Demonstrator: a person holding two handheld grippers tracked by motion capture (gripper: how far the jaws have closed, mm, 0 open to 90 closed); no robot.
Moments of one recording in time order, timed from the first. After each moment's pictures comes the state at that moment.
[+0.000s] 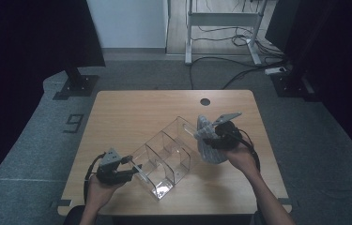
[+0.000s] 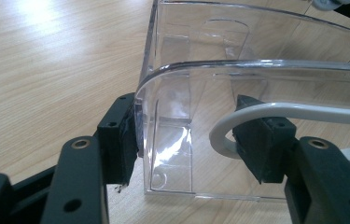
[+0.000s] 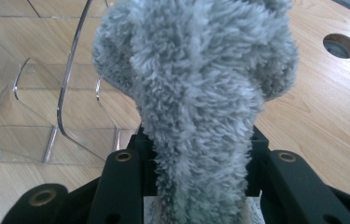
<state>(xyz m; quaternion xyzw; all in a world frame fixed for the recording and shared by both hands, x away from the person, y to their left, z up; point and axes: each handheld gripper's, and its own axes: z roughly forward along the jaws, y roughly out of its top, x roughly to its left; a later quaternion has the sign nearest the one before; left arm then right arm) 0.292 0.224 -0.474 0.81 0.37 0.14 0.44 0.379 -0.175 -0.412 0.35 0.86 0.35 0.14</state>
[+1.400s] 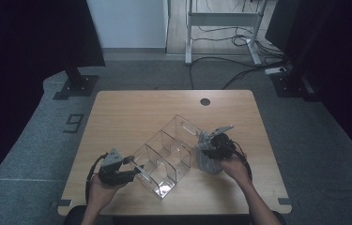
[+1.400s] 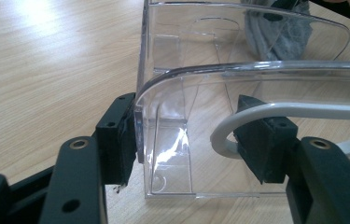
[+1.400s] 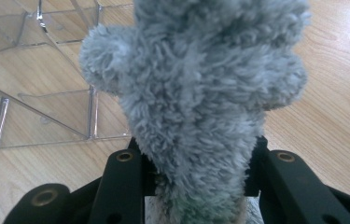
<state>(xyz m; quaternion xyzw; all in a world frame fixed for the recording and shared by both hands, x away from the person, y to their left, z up) 0.291 0.218 -0.474 0.81 0.36 0.14 0.44 0.388 -0.172 -0.487 0.38 0.86 0.32 0.12</state>
